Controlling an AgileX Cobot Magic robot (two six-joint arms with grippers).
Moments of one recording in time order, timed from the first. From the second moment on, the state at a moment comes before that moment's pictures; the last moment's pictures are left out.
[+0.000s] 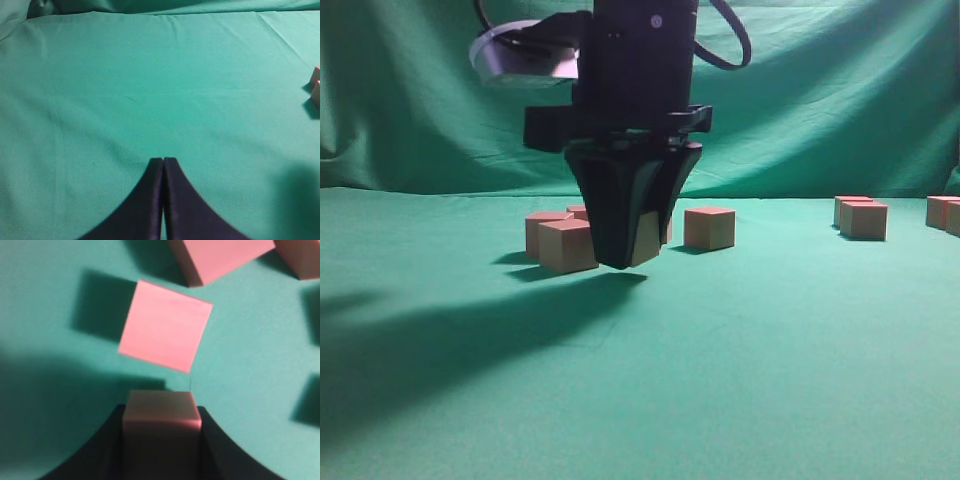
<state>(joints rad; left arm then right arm) -0.01 -0.01 0.02 0.02 0.35 0.01 0.79 2.06 -1.51 -0.07 0.96 -0.23</state>
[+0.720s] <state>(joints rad) -0.01 -0.01 0.02 0.02 0.35 0.01 0.79 2.08 -1.51 -0.08 0.94 -0.23</state>
